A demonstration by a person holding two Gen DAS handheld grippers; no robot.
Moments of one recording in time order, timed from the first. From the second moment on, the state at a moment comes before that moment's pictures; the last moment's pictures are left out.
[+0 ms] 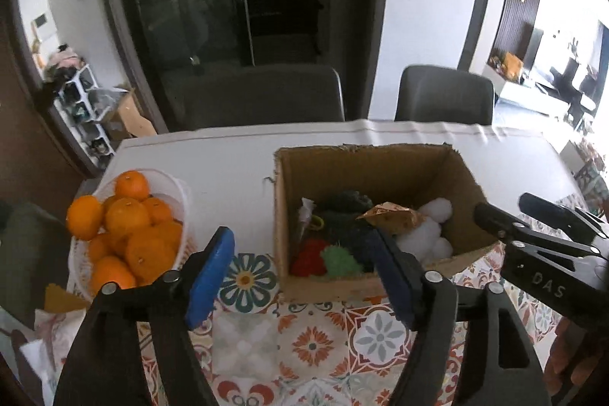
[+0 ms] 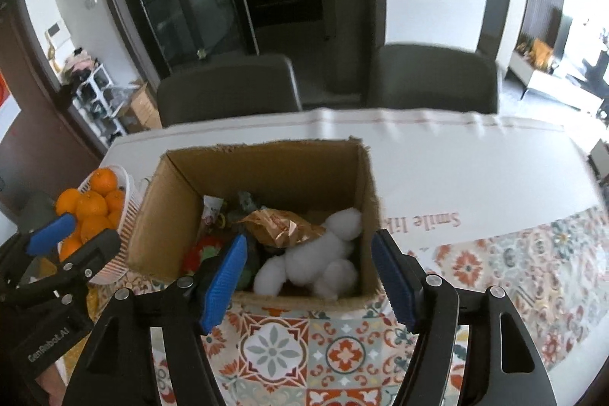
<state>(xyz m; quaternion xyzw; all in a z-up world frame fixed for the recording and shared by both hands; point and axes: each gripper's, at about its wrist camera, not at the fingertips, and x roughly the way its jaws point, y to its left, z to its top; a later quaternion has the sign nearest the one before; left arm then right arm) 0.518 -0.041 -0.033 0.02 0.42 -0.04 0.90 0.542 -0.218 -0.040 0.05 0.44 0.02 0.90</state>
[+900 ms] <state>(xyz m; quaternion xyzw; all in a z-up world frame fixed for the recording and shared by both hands) 0.274 -0.014 0.040 0.08 0.23 -0.01 0.97 0.278 -0.199 0.042 0.04 0.26 -0.05 0.96</state>
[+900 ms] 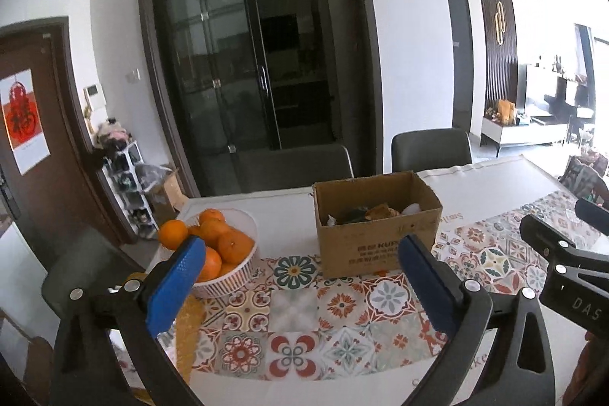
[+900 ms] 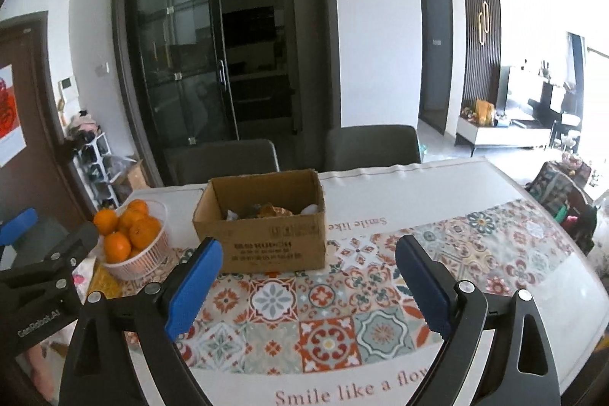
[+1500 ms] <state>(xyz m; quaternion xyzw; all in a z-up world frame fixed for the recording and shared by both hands) 0.142 -0.016 0.047 0.06 0.22 0.00 0.97 0.151 -0.202 0.053 0.04 0.24 -0.03 0.97</state>
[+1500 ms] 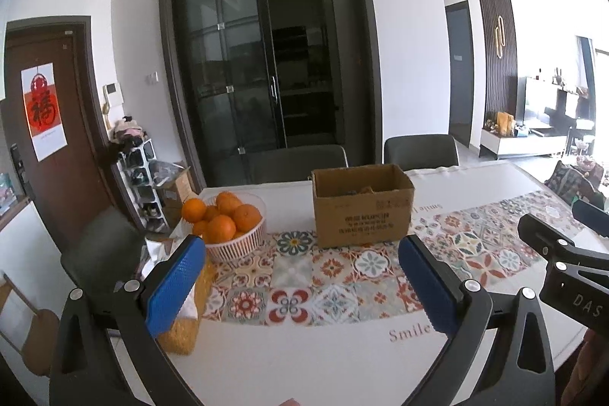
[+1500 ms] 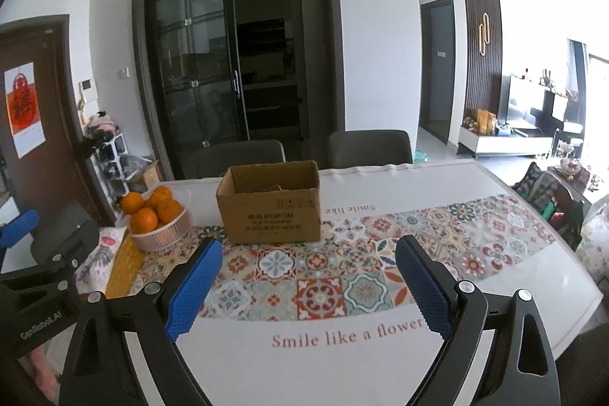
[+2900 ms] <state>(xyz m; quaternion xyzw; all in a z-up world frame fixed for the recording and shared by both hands) 0.034 -0.024 0.062 0.06 0.20 -0.01 0.98 0.035 -0.212 0.062 0.04 0.22 -0.04 0.97</state>
